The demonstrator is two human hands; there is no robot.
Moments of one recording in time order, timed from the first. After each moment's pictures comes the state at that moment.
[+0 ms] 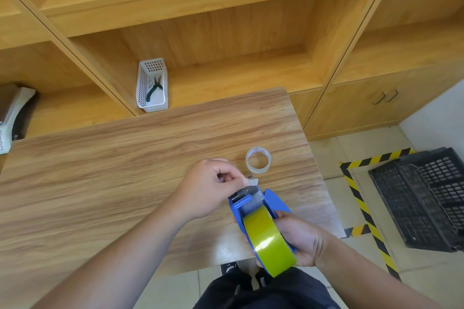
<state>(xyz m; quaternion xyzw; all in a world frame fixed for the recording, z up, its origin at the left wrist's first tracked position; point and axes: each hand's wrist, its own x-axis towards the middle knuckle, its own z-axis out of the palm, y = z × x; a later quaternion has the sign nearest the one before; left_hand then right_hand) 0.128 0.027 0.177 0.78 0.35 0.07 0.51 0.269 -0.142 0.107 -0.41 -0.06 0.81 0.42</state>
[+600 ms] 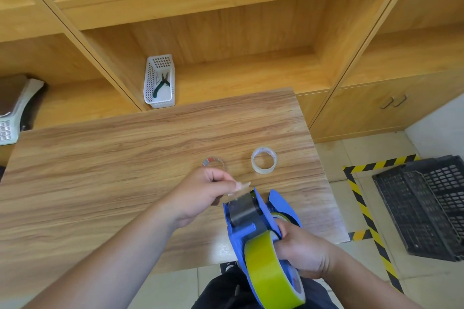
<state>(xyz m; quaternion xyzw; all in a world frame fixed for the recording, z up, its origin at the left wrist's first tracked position) 0.105 0.030 0.176 0.58 0.45 -0.01 0.68 0.255 -0.149 0.118 -0.45 -0.26 0.76 0.39</state>
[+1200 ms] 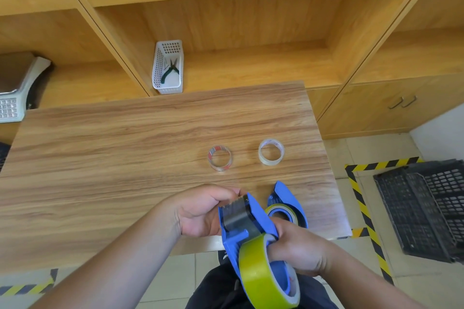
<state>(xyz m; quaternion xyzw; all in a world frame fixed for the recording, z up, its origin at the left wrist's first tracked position) 0.071 0.014 0.144 0.30 0.39 -0.16 0.85 0.231 -0.148 0.129 -0.49 -0.30 0.75 0.33</state>
